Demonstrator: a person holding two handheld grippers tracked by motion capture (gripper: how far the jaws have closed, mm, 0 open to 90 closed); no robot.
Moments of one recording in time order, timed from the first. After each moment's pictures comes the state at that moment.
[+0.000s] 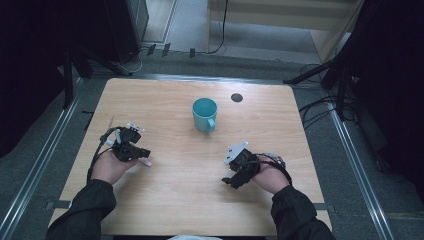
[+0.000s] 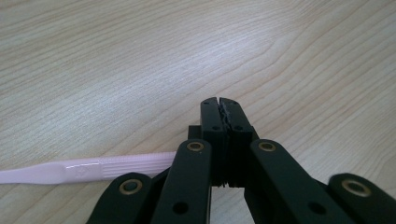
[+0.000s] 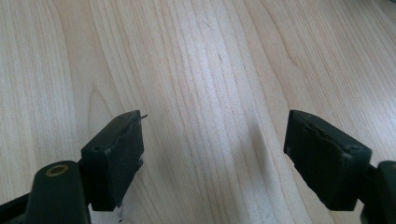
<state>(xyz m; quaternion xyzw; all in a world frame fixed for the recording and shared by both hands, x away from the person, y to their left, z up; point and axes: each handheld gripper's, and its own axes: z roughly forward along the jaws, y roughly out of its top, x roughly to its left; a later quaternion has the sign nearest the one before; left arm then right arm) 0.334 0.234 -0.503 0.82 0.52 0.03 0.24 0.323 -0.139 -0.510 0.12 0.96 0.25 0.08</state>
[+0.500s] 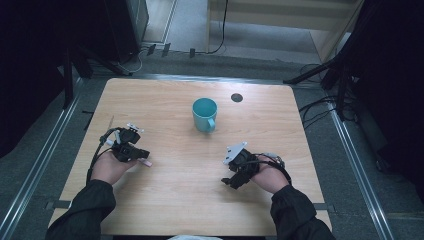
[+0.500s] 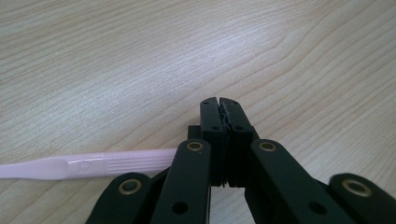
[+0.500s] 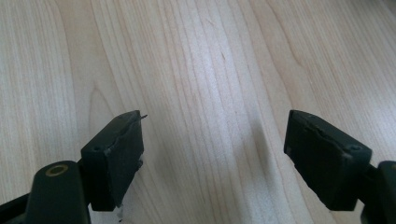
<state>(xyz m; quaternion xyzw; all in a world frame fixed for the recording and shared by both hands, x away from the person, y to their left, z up) 0.335 0.236 -0.509 0.81 0.53 0.03 0.24 0.323 -0.137 -0.512 0.11 0.96 0.24 0.07</state>
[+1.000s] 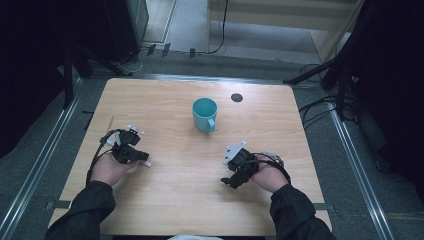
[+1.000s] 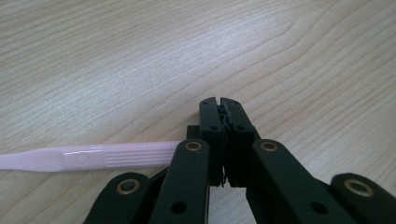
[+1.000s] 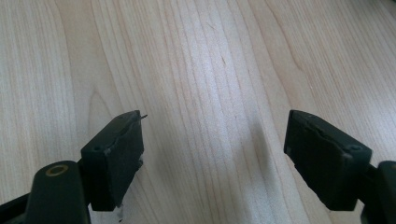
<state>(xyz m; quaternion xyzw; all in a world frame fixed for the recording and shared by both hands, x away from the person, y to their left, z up) 0.333 0.237 -0.513 0.82 0.53 0.02 0.22 0.324 -0.134 -0.512 0.11 0.96 0.24 0.07</state>
